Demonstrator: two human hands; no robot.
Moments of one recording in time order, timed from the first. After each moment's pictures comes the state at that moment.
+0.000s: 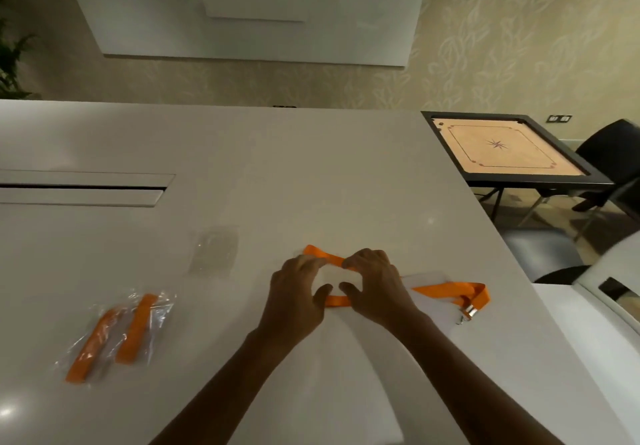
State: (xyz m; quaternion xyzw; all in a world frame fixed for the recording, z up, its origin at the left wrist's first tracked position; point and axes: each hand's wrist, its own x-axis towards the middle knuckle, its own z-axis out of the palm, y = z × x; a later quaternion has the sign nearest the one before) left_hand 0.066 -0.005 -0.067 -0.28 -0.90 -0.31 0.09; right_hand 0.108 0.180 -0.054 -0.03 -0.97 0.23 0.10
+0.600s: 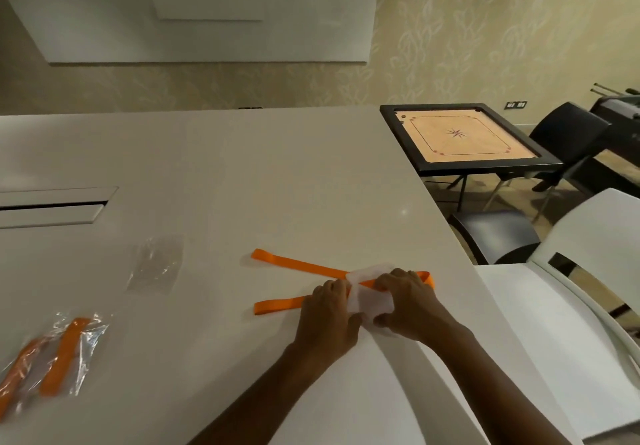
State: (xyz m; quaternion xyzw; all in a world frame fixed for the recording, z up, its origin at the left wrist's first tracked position) left_hand 0.127 0.129 -0.097 -0.32 -0.91 -0.27 -0.01; right_hand 0.188 0.308 -0.062 -0.14 -0.98 0.14 -0.05
